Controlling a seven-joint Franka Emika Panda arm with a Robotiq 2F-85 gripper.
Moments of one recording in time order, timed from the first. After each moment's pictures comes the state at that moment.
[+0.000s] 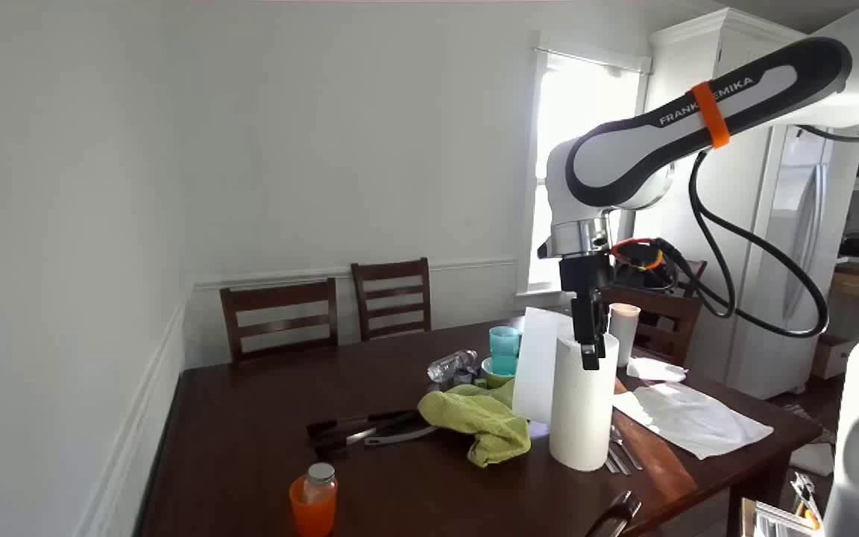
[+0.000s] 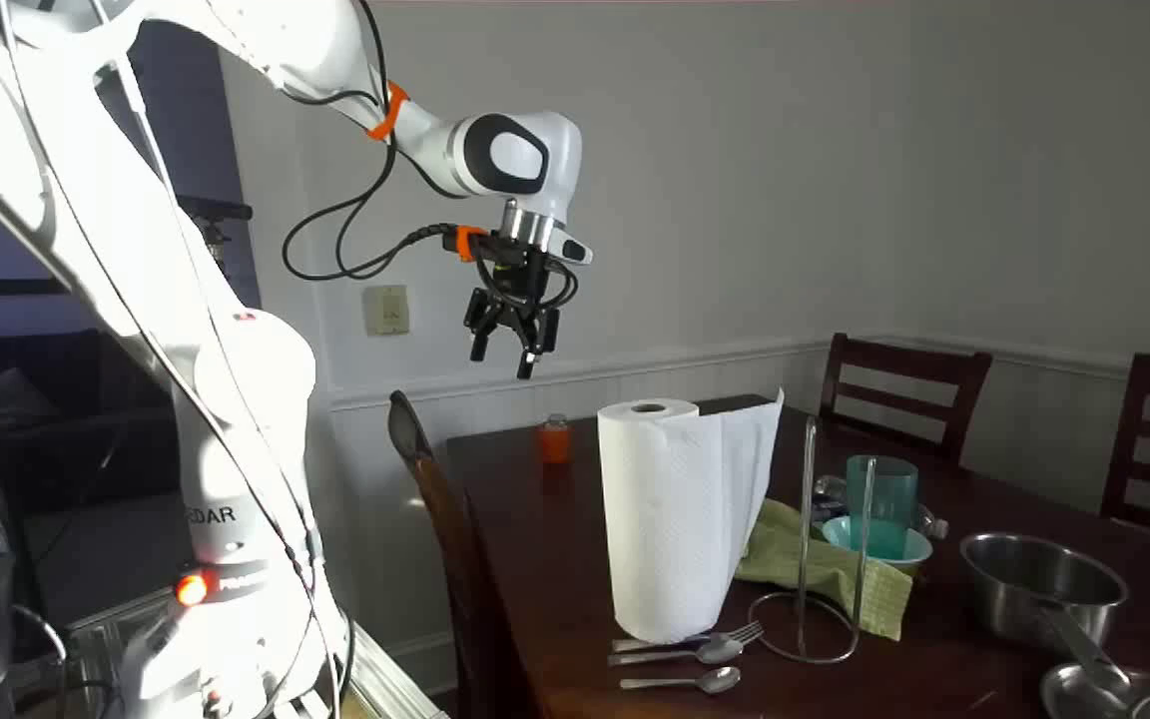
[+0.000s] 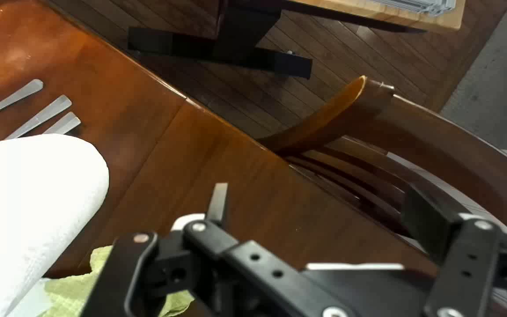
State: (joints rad) arm 0.01 -0.49 -0.18 -2.51 0.02 1.77 -0.29
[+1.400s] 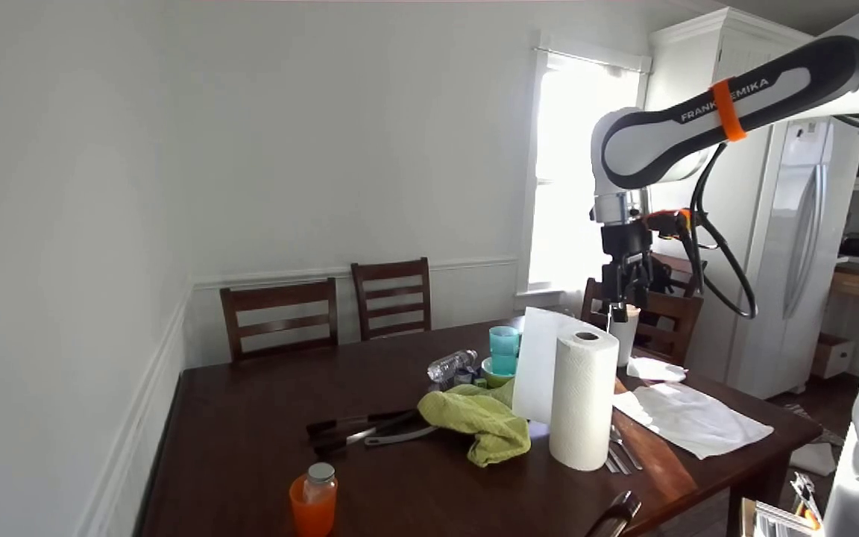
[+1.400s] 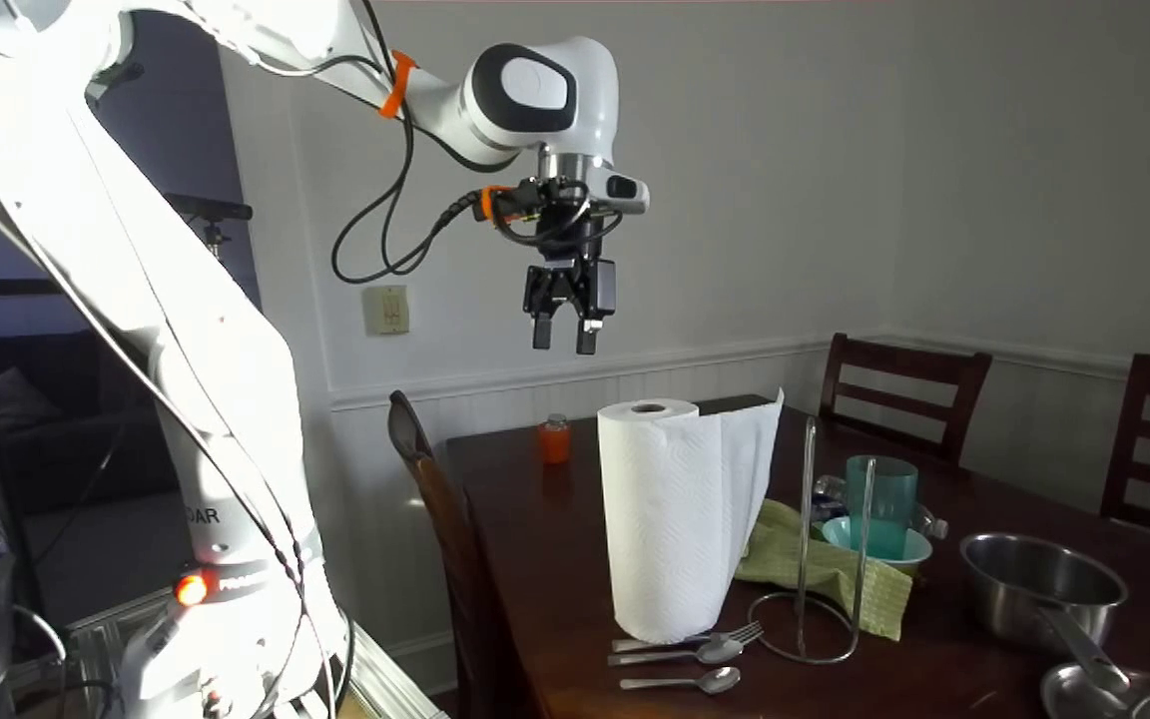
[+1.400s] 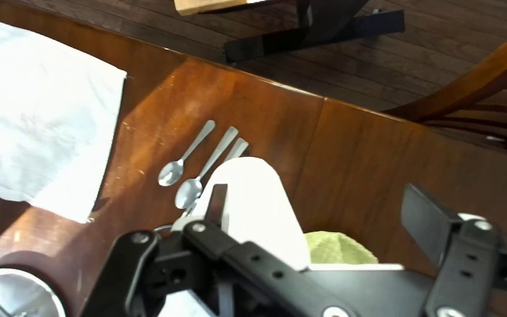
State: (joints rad) arm -0.24 -0.52 -0.20 -2.43 -0.21 1.76 -0.16
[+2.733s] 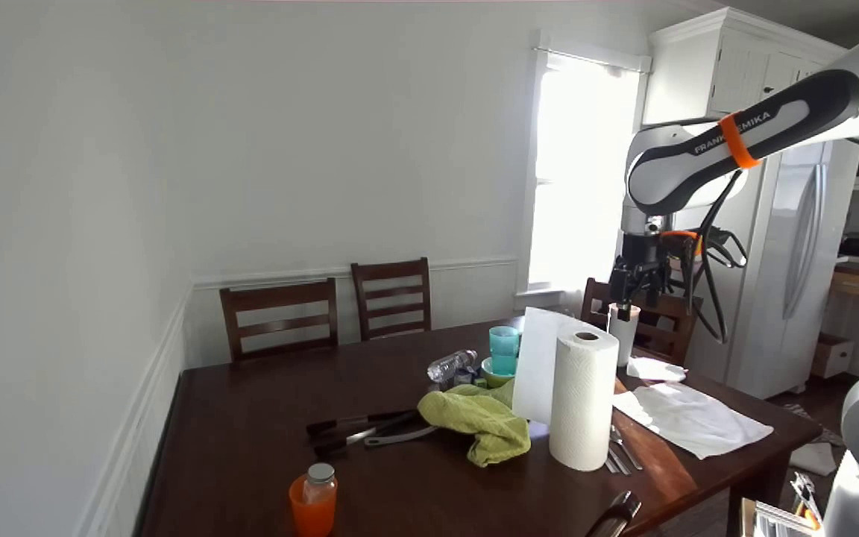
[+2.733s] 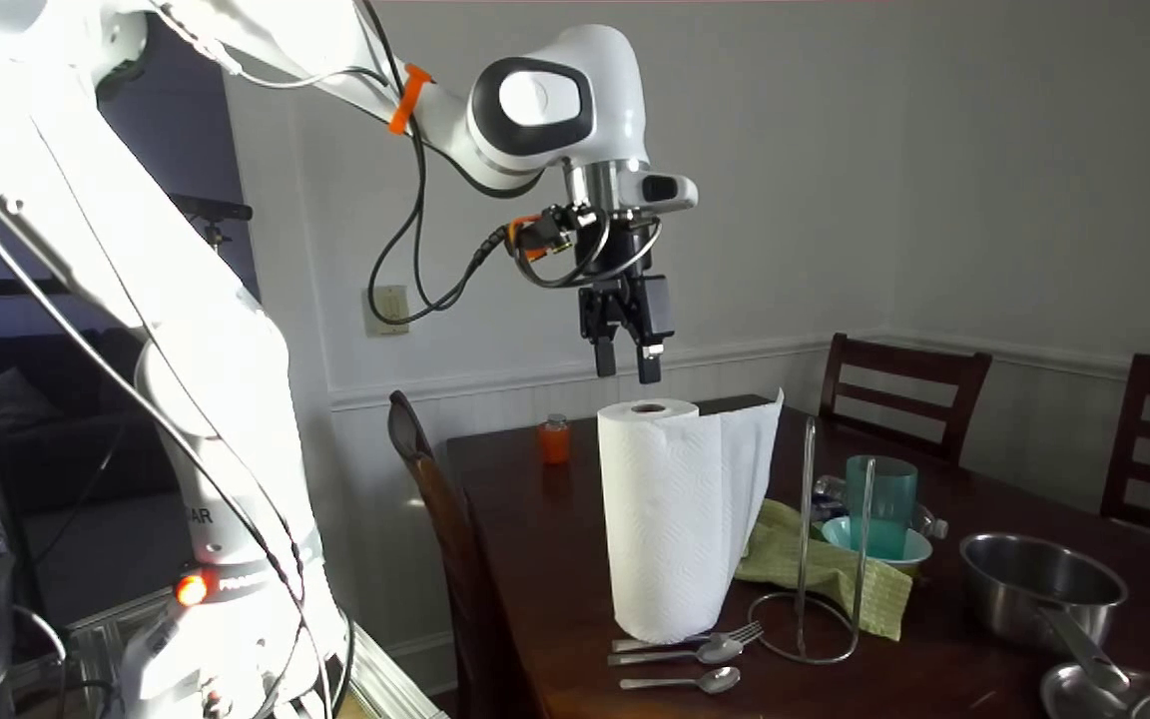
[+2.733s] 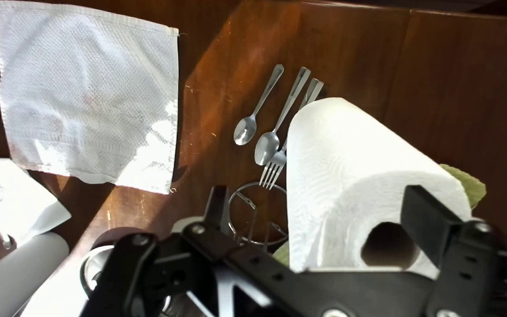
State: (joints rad) arm -0.36 -0.50 -0.31 -2.51 -0.29 2.08 -0.11
